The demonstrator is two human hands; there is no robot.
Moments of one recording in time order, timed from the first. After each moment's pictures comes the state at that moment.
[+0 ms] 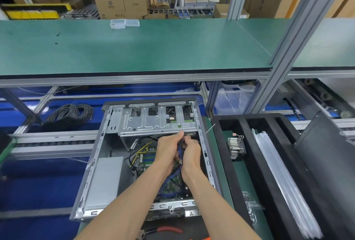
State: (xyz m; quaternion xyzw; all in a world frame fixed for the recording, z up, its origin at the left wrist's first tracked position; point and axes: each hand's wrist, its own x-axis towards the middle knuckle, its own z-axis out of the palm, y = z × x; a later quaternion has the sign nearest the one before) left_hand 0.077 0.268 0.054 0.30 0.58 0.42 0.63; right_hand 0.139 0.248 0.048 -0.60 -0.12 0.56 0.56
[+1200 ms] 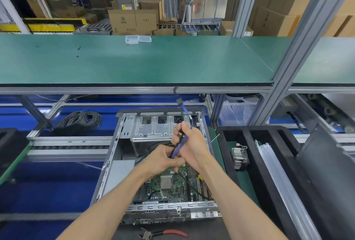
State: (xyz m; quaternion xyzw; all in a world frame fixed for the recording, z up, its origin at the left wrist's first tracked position) left_hand -0.001 0.242 0.097 0.63 0.43 0.24 0.60; right_hand 0.138 0.245 0.149 -0.36 -0.23 0.71 0.56
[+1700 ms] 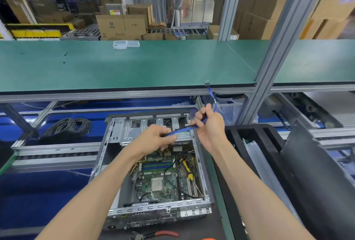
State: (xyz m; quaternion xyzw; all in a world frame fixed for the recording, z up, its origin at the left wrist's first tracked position) left_hand 0.013 0.280 0.154 0.75 0.44 0.21 0.45; right_hand 0.210 0.257 0.191 -0.38 -0.19 0.61 0.67
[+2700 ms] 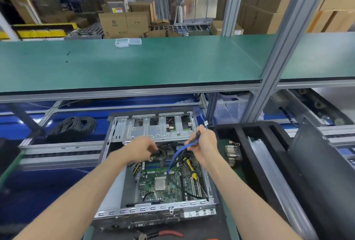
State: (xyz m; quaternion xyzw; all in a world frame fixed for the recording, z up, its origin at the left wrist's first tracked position) left_hand -0.031 0.299 0.113 0.78 0.55 -0.04 0.29; right_hand 0.192 0.252 0.133 -0.51 -0.16 0.61 0.58
